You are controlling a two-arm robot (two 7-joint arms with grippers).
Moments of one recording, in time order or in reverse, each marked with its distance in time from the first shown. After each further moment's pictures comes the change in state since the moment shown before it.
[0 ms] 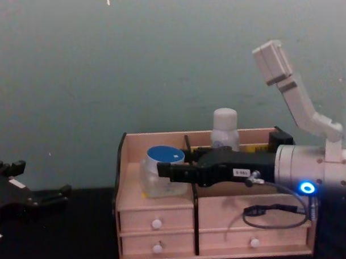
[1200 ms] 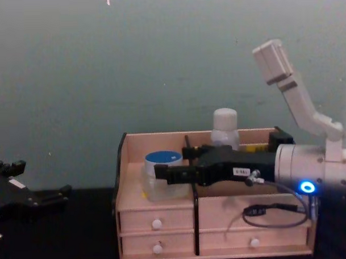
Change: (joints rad) left arm 0.000 0.000 0.000 0.000 0.000 0.000 0.000; right arm -0.002 0.002 -0.001 -0.006 0.000 -0.001 -0.002
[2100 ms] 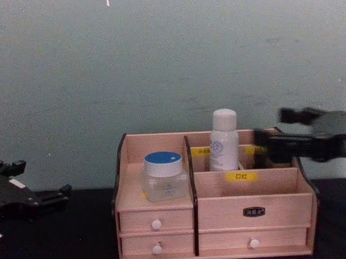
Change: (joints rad) left arm 0.000 0.000 0.000 0.000 0.000 0.000 0.000; right arm -0.386 0.336 0.174 -0.638 0.091 0.037 -0.147
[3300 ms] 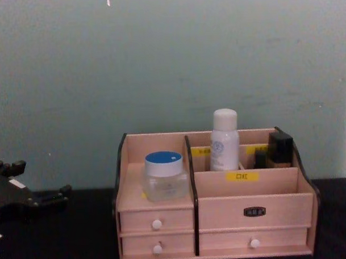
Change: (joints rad) left arm 0.000 0.000 0.000 0.000 0.000 0.000 0.000; right arm -0.151 -0.181 0.138 0.130 -0.419 0.062 -0.722
